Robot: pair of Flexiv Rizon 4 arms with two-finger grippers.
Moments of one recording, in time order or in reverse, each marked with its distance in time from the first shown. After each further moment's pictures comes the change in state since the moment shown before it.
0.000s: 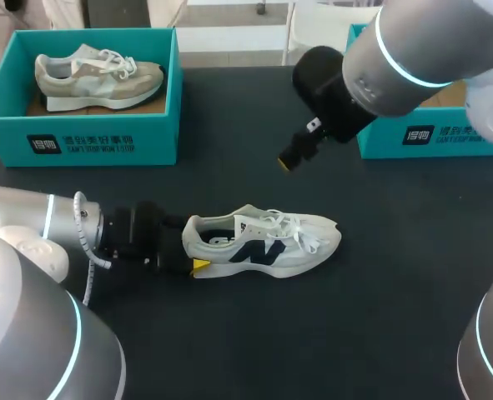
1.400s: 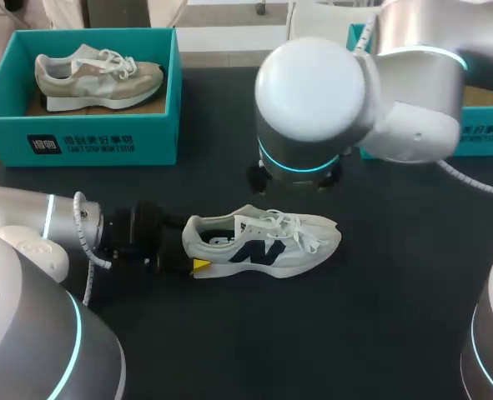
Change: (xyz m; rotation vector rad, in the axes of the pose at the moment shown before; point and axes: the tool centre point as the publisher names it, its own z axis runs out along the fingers) left arm 0.000 0.000 0.000 0.000 0.000 0.000; right arm 0.014 -0.030 0.101 0.075 -0.352 0.586
